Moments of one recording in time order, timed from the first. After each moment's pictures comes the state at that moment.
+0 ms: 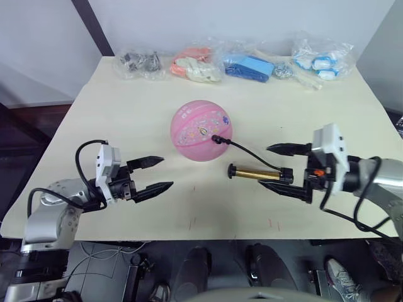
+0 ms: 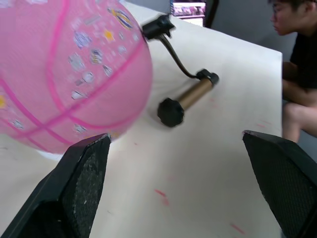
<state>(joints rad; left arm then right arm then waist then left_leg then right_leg) -0.09 0.78 0.25 -0.03 -0.61 0.30 -1.25 -0.20 -0.75 -0.22 -0.69 0.75 0.82 0.89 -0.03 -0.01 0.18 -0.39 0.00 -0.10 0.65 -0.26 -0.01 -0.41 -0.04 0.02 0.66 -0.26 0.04</state>
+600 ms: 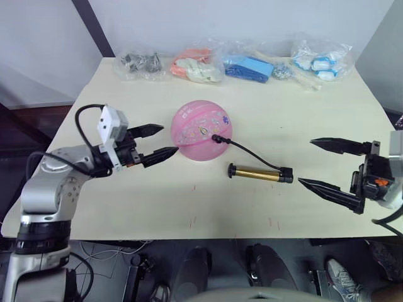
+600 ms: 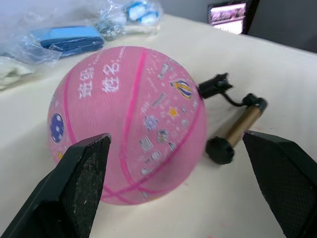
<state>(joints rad) -0.38 0.83 0.18 -0.10 -0.59 0.56 -1.02 0.01 -0.84 -0.53 -0.76 0.90 0.69 0.91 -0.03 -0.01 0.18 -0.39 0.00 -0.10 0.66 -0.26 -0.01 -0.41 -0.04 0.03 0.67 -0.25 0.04</state>
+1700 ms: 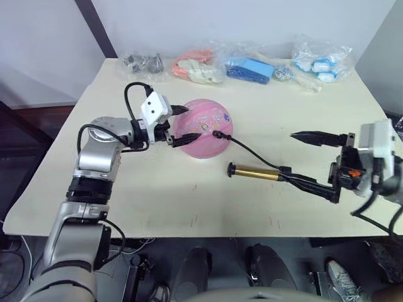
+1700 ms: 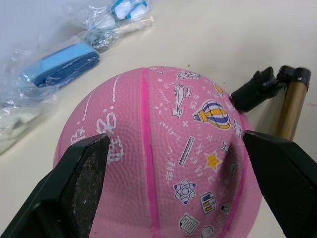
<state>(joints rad) -0.69 0.67 -0.07 0.30 -0.22 0.14 -1.09 -0.12 -0.85 -0.31 -0.72 0.85 0.62 0.82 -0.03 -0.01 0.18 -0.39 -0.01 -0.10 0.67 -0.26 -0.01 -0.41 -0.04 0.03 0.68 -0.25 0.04</state>
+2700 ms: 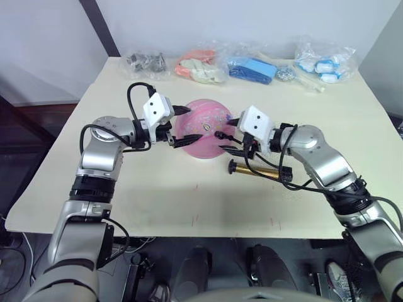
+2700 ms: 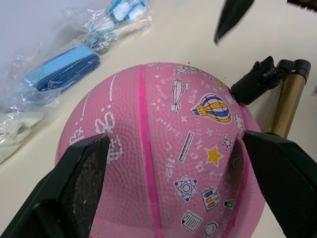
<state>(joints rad) -0.70 0.66 -0.07 0.32 -0.20 0.12 -1.13 -0.73 -0.45 0.39 -0.07 0.15 0.43 0.77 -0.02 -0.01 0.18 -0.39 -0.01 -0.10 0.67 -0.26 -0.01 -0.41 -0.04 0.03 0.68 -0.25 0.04</state>
